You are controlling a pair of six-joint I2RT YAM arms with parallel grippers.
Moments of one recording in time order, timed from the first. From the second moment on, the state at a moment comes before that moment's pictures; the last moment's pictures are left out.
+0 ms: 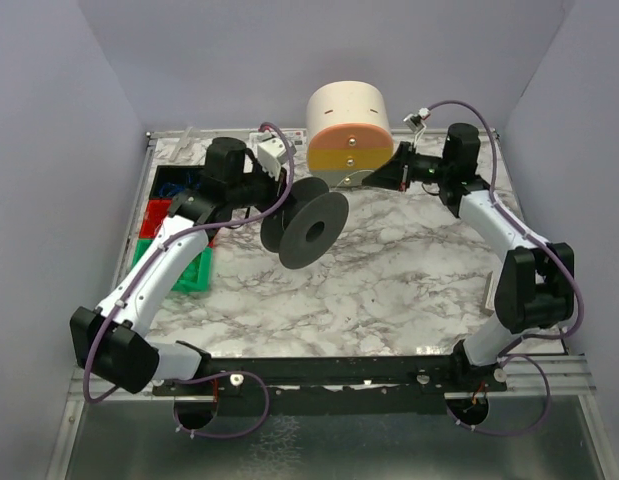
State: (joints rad) left arm -0.40 1.30 1.29 -0.46 0.54 0.04; right arm 0.15 1.63 1.19 0.21 -1.18 0.49
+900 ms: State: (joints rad) left arm -0.25 1.39 1.19 -0.31 0.38 -0.19; right arm 0.65 1.64 1.26 0.11 -1.10 0.36
